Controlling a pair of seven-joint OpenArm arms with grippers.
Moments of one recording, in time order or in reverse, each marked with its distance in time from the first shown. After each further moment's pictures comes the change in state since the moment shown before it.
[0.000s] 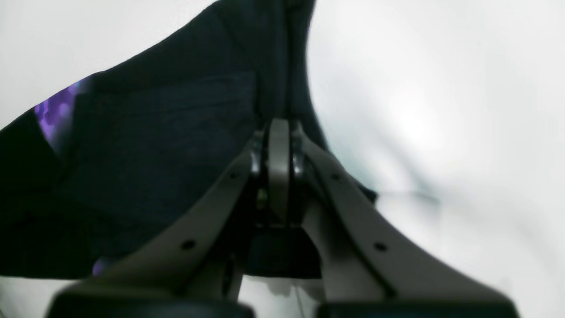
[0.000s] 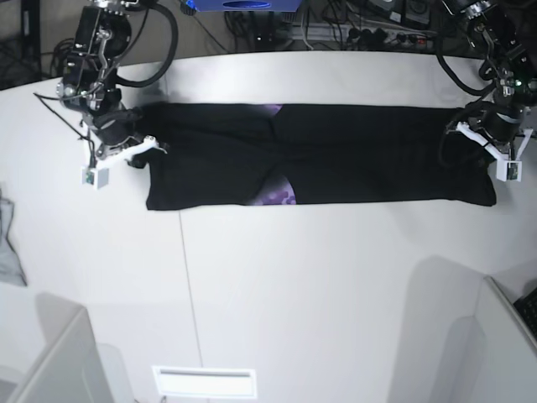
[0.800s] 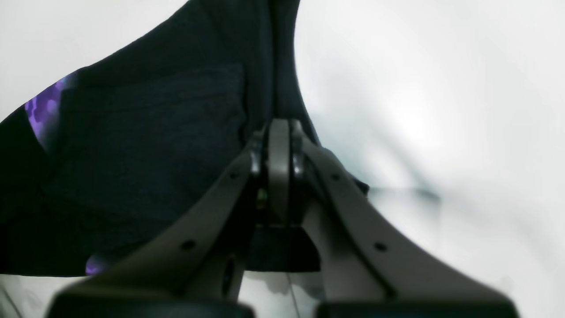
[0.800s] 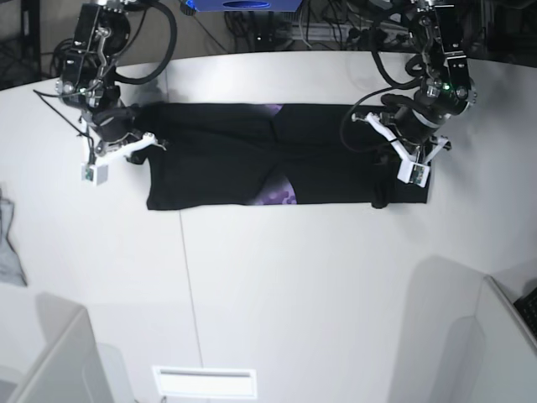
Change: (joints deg) left arm 1.0 5.9 23.7 3.7 -0.1 7.4 0.3; right arm -0.8 0.1 0.3 0.0 0.1 0.0 0.0
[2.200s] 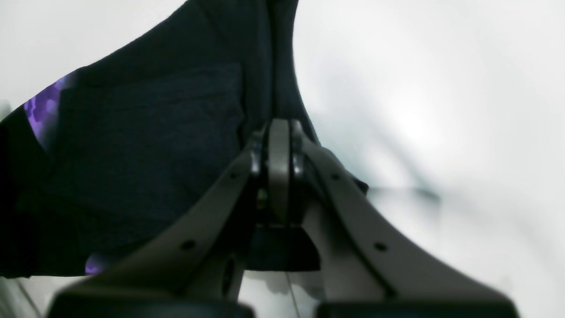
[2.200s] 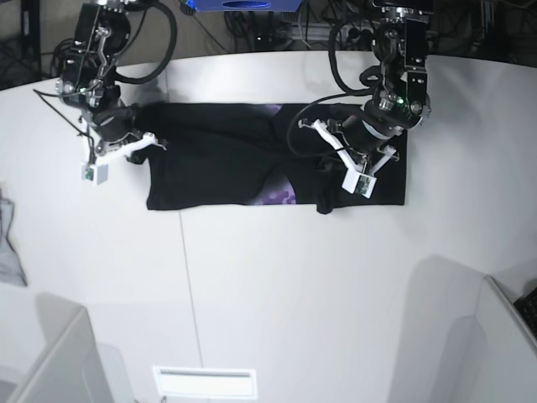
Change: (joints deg) left arm -4.1 3.3 13.4 -2.9 0.0 6.2 0.0; right arm 0.0 0.0 0.0 0.0 0.0 0.0 0.0
